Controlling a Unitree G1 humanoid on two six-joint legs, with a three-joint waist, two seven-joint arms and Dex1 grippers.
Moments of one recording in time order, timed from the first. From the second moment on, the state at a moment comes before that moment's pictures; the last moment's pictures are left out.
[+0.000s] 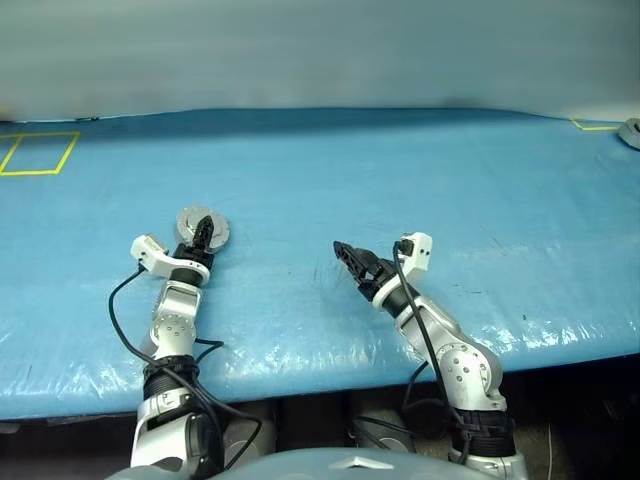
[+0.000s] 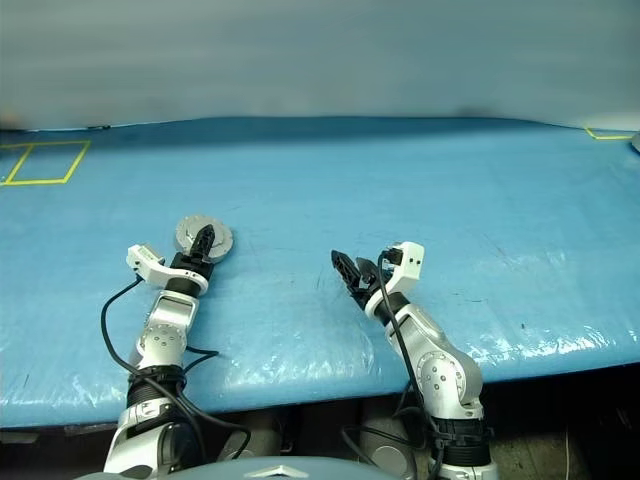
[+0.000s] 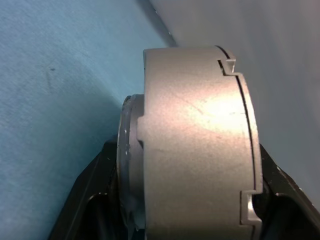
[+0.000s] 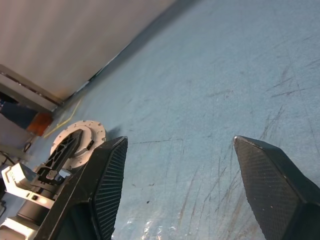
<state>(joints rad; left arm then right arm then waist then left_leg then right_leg) -0.33 0.05 0.49 0.37 -0.79 0.23 -0.29 -0.06 -0.04 -0.01 -0.28 0.79 0.64 0.11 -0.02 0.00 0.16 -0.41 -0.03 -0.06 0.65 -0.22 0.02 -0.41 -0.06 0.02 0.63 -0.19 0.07</state>
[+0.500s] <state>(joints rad) -0.29 0.25 0.63 0.46 -0.70 0.09 -0.17 -0.05 -0.04 0.03 -0.28 0.73 0.64 0.18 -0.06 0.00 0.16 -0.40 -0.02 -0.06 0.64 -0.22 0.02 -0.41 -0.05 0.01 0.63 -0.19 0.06</state>
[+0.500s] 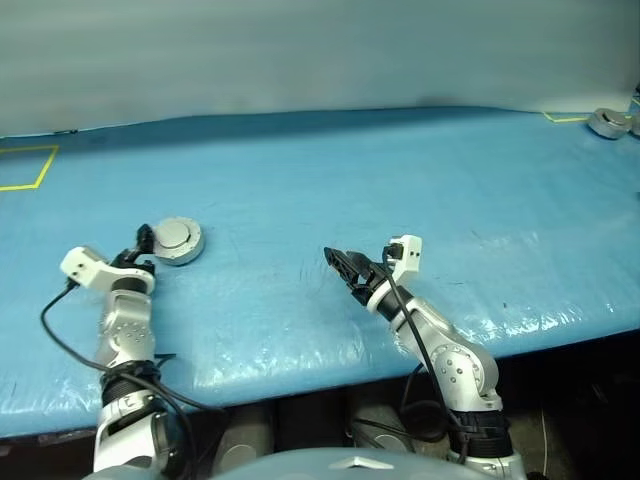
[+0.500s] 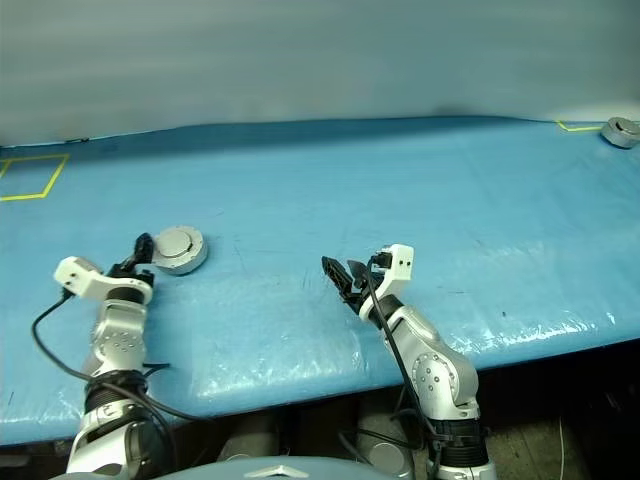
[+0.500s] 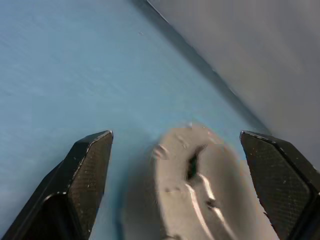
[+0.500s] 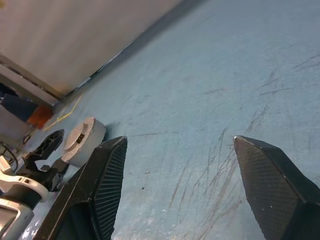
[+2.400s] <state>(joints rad) 0.16 0.05 -0.01 -0.23 -0.22 0.03 -0.19 0.16 -0.05 0.14 -0.38 -0.11 0.29 -0.07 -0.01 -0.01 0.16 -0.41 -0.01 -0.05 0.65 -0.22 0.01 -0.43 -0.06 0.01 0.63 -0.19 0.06</state>
